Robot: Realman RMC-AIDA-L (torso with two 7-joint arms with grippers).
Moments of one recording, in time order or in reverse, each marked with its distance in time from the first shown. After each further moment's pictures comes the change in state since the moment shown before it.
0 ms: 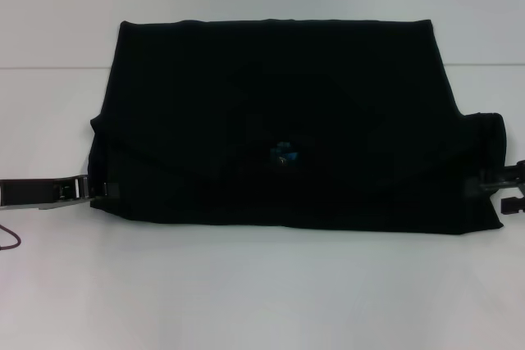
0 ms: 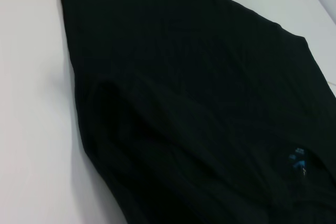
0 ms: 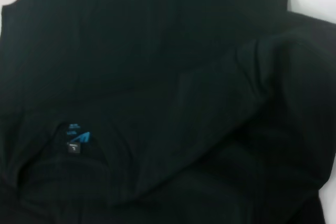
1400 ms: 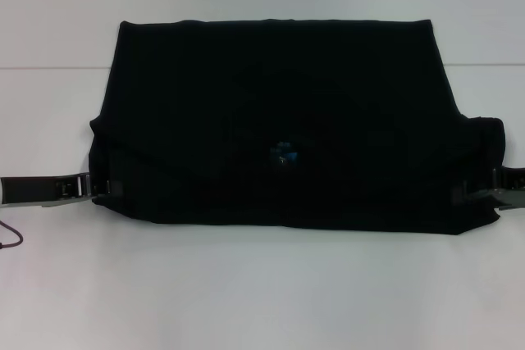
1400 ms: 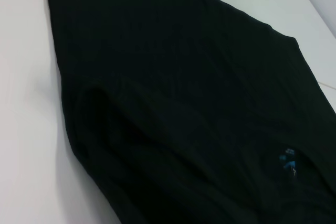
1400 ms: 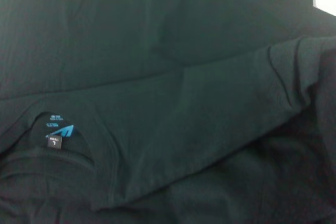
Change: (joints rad) left arm -0.003 0.000 0.000 0.003 -0.009 0.016 0.005; right arm 0.025 0.046 -0.106 0.005 -0.001 0.110 0.005
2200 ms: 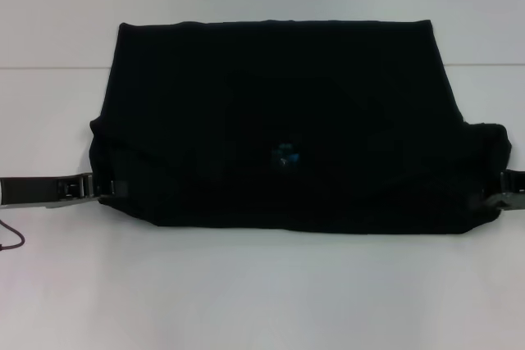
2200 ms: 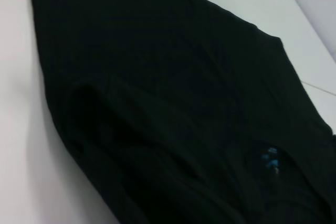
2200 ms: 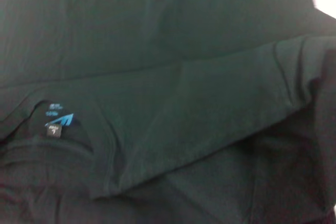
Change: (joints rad) left arm 0.000 0.005 -0.008 0.001 -0.011 0.054 -0.002; right arm -0.003 -0.020 -0.009 -0.005 0.001 -0.050 -0.017
